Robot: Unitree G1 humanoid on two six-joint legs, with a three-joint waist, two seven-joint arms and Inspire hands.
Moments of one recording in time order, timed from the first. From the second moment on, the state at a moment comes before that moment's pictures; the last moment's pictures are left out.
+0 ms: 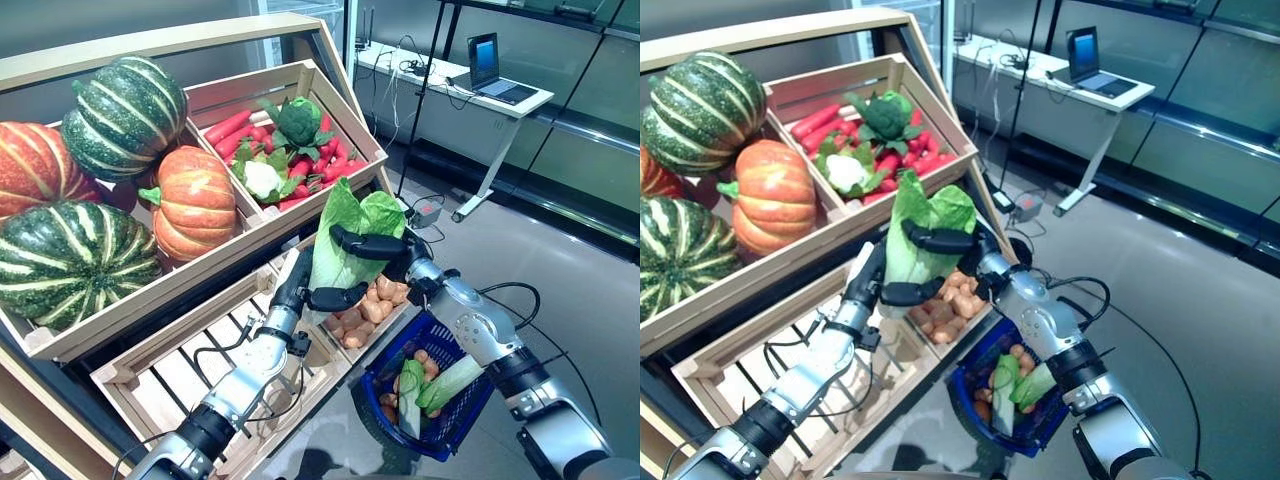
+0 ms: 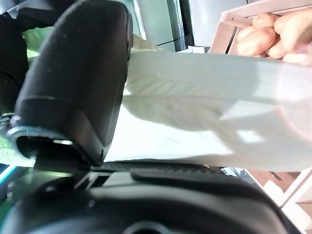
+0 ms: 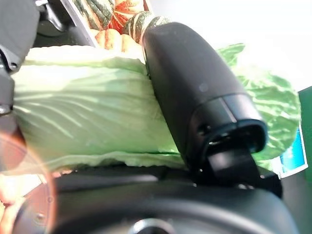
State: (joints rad) left arm -0.23 0.44 -0.52 0.21 -0.16 -0.18 0.29; right arm -0.52 -0.38 0.39 0.24 0.95 0.14 0.13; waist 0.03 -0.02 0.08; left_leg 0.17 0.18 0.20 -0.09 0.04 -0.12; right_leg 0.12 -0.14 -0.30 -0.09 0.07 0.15
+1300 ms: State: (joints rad) left arm -0.09 0.37 -0.30 0.66 -0.02 0.03 0.35; right arm -0.30 -0.56 0.19 0.26 0.87 0.05 0.14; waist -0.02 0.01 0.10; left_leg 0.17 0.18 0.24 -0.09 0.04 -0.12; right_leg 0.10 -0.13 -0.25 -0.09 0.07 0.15
